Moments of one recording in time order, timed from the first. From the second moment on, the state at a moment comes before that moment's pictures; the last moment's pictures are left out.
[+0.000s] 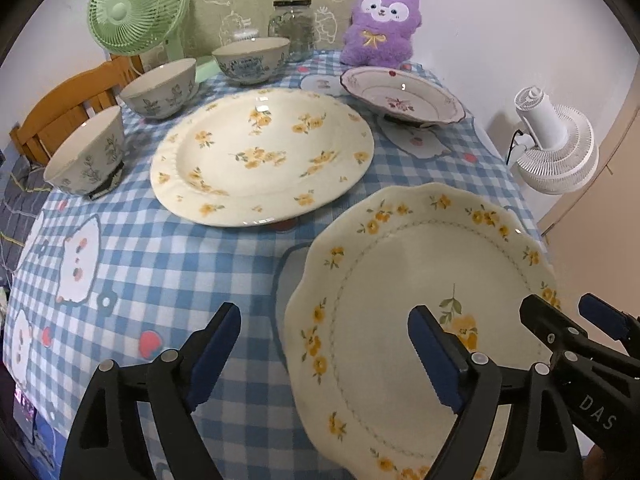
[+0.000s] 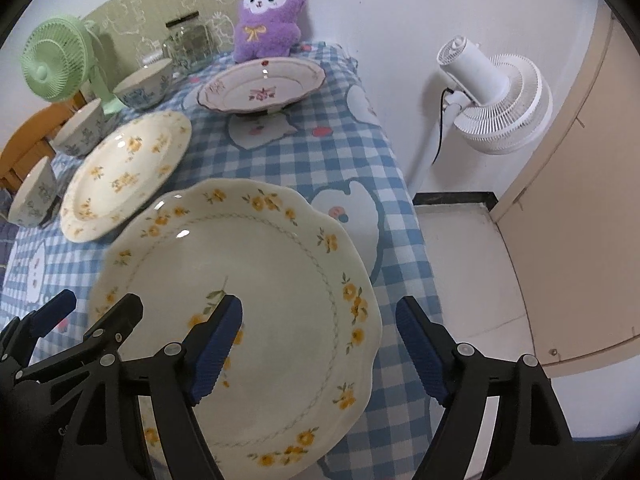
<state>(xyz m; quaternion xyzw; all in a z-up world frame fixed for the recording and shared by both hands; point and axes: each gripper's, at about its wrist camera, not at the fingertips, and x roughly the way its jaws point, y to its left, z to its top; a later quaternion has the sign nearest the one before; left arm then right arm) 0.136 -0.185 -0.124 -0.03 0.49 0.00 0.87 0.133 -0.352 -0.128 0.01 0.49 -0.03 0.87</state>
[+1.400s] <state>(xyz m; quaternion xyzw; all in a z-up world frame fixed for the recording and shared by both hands) 0.131 -0.168 0.011 -0.02 0.41 0.05 0.91 0.137 -0.331 0.014 0.01 0.40 0.00 0.92</state>
